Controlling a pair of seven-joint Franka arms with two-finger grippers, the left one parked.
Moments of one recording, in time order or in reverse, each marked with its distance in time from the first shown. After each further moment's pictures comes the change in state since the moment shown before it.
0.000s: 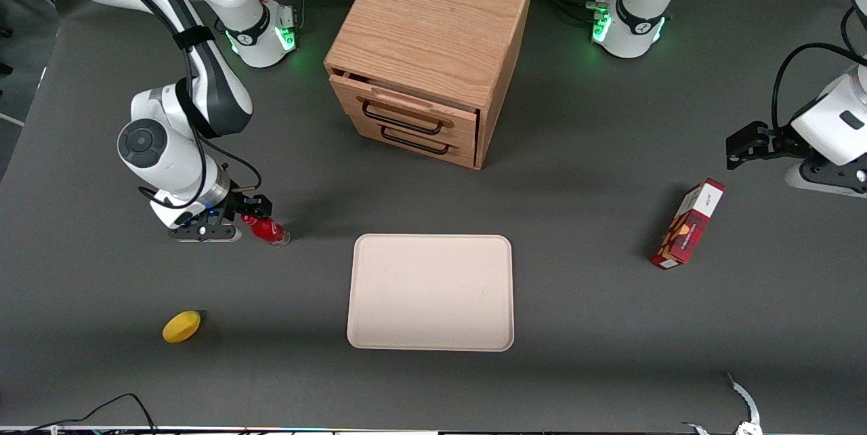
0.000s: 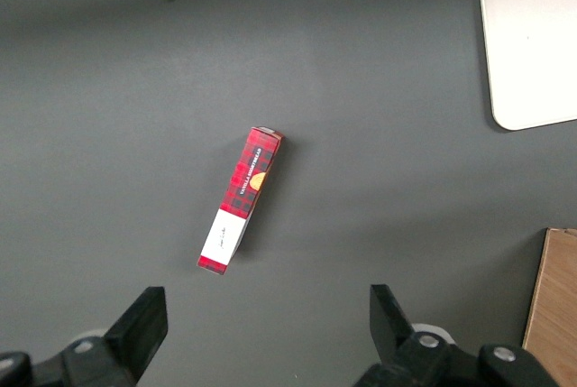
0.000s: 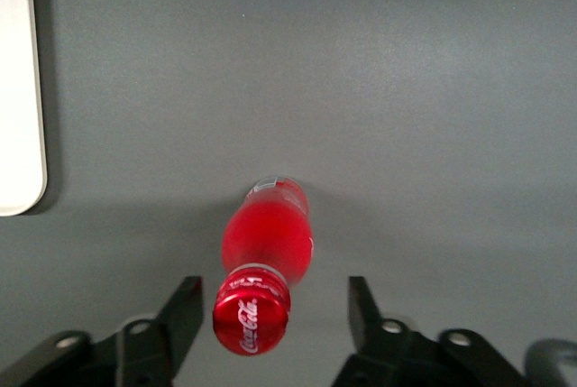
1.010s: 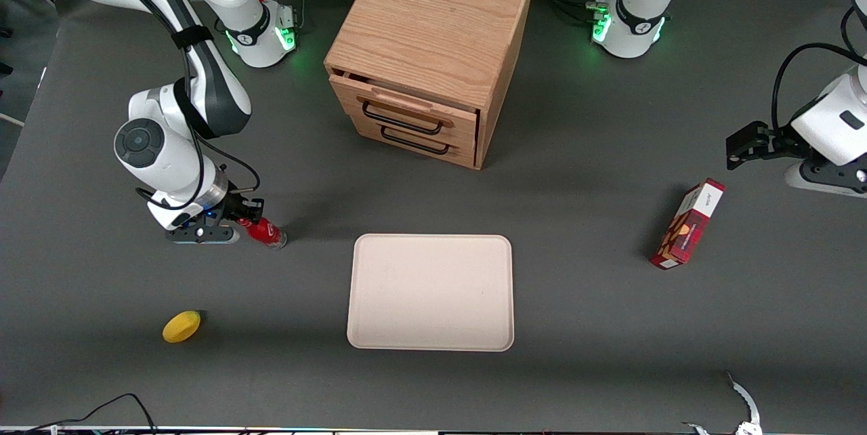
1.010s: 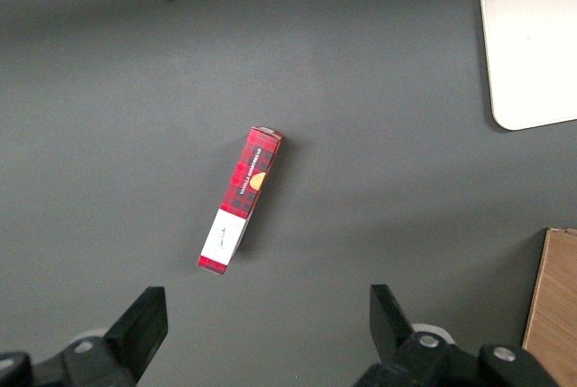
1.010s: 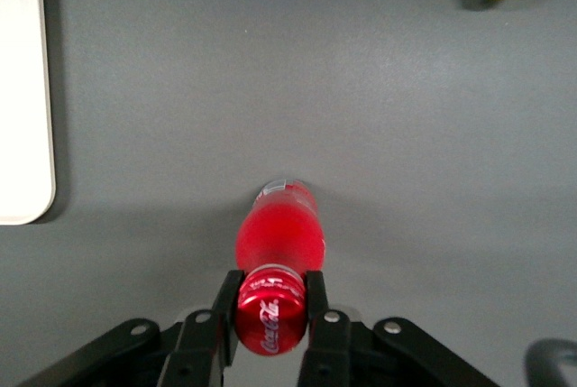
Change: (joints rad) arm 0.000 0.001 0.000 0.046 -0.002 -0.043 0.000
